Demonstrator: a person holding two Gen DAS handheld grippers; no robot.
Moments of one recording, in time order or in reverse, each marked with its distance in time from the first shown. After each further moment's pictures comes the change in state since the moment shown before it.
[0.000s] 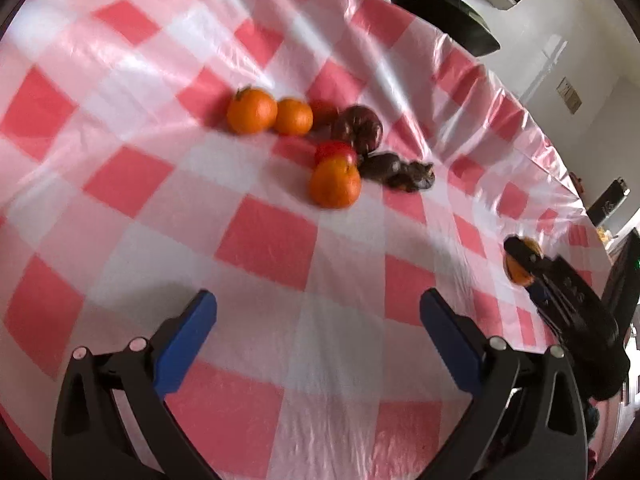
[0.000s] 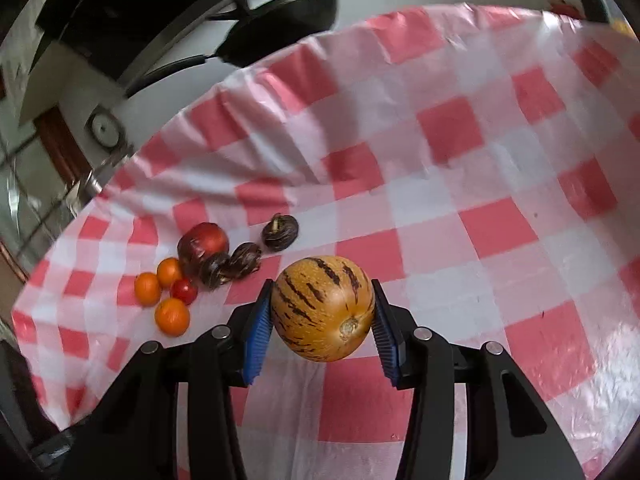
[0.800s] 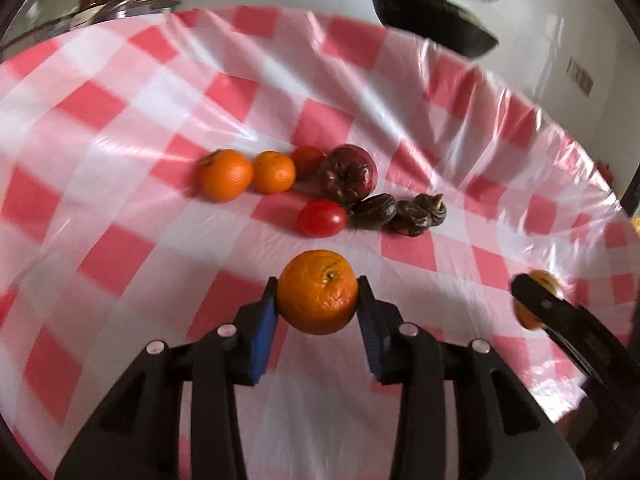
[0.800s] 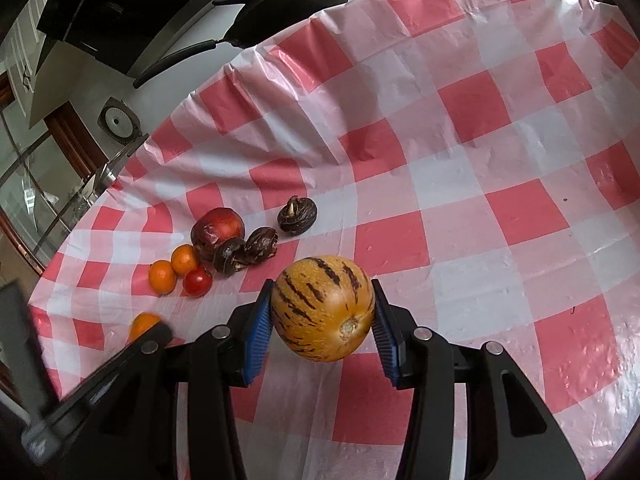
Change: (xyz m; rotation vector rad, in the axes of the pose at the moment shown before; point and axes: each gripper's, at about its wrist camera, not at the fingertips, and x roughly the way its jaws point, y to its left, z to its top) left arm 0.015 -0.037 0.016 0.092 -0.128 0.139; right arm 0.011 -0.001 0.001 -0.009 0.058 0.078
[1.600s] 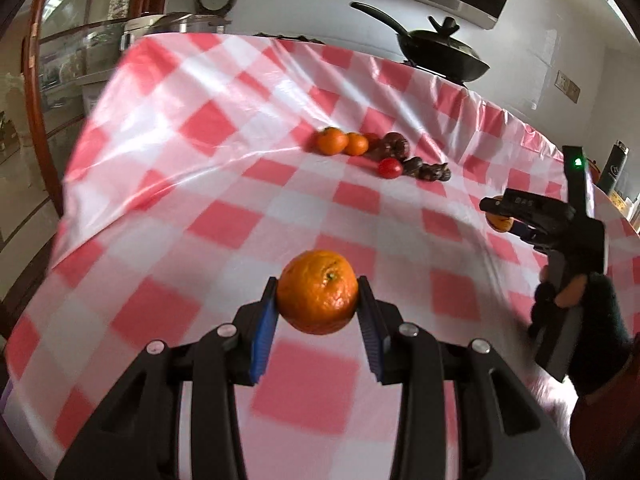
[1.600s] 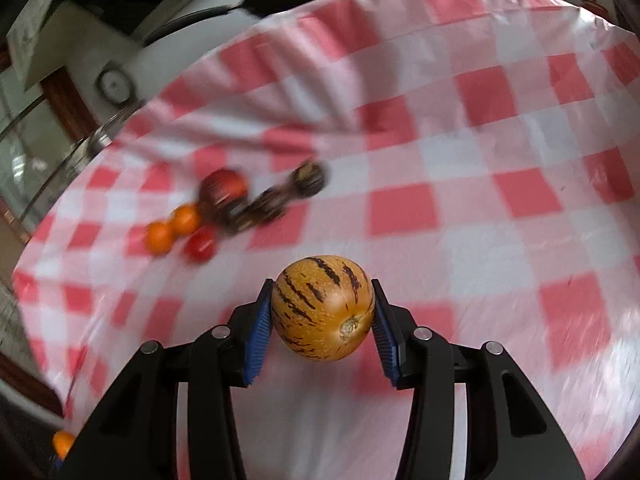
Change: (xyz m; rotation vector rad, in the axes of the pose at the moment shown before) left arm -0.160 0.087 -0.112 0.001 -0.057 0.061; right arm -0.011 0.037 -0.026 -0.086 0.095 -0.051
